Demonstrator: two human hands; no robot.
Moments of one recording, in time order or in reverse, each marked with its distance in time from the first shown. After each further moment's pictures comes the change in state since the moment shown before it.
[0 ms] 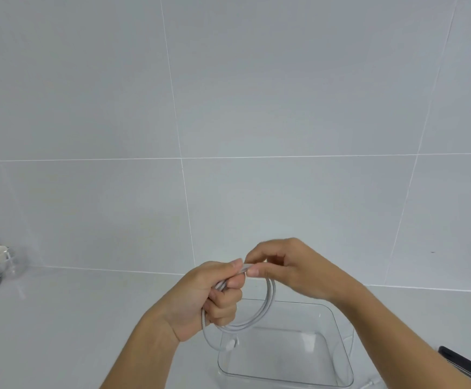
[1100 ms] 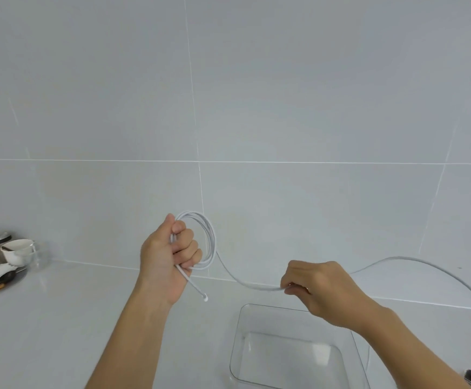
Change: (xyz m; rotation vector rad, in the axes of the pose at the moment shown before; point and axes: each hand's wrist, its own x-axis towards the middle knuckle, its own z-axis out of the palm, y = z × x) left_hand -0.001 0.028 -0.040 -0.469 0.586 0.488; right_hand -0.008 0.057 0.006 -0.823 0.205 -0.337
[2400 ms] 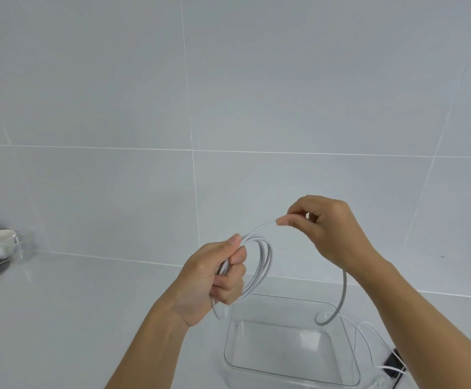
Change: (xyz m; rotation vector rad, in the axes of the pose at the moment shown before) left_hand -0.035 -0.027 0.012 0.407 -0.481 -0.247; right_hand 0.047 -0.013 -0.055 0.341 0.216 0.388
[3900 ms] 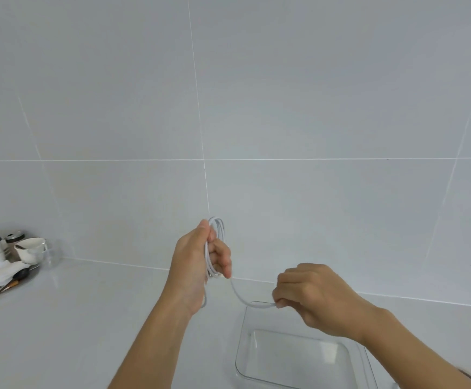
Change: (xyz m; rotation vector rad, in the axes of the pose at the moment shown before) left_hand 0.010 0.014 -0.003 0.035 0.498 0.224; right_hand -0.045 0.029 0.040 -0.382 -0.270 -0.598
